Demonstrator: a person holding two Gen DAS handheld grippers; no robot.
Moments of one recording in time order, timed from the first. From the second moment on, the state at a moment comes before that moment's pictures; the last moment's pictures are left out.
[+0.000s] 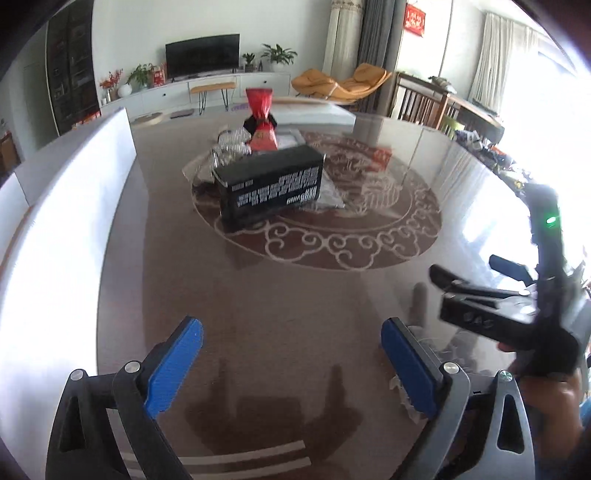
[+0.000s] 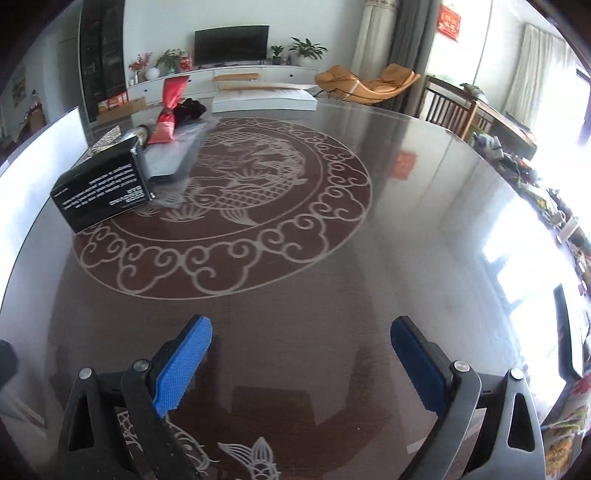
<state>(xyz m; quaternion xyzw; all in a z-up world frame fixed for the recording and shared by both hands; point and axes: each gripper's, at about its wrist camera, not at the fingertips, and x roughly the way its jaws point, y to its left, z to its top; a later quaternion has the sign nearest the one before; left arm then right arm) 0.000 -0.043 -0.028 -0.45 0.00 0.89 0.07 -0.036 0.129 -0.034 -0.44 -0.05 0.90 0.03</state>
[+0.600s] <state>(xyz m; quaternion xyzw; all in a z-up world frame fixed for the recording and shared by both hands) -0.058 -0.092 0.029 -0.35 -0.09 0.93 -0.07 -0.041 0.144 -0.041 -0.46 0.01 0.89 0.02</state>
